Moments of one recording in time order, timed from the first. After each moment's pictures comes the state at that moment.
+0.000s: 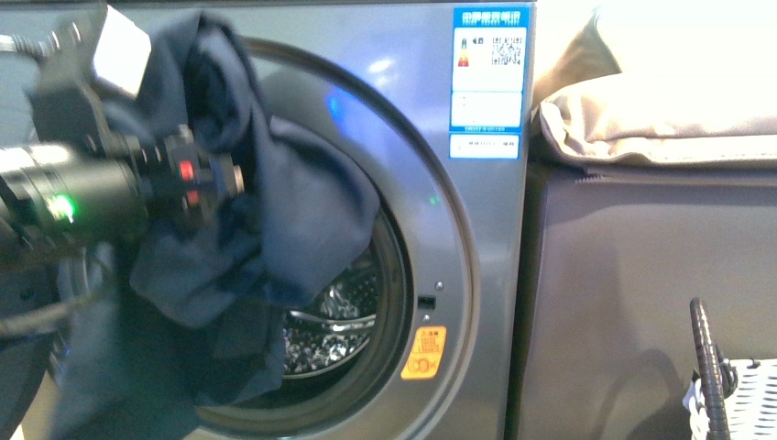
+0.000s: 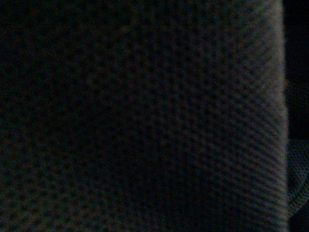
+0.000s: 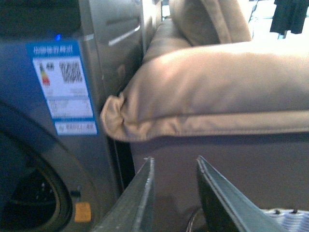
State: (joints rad) left arm -0.09 1.64 0.81 1.04 0.23 -0.06; right arm 0.29 0.97 0.80 0.21 0.28 0.01
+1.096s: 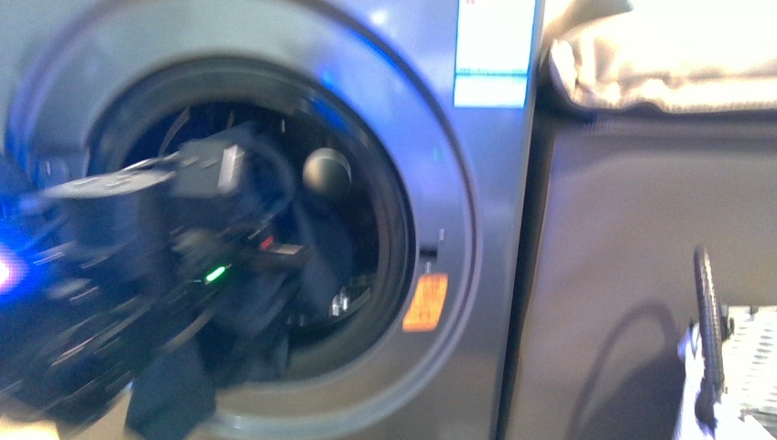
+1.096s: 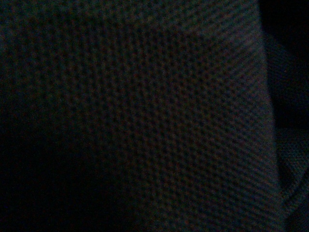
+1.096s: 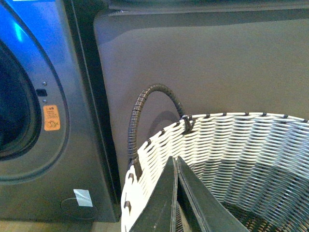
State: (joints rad) left arm -0.13 2.32 1.35 1.12 -0.04 0.10; right arm 0.00 0.44 0.08 0.35 0.00 0.00
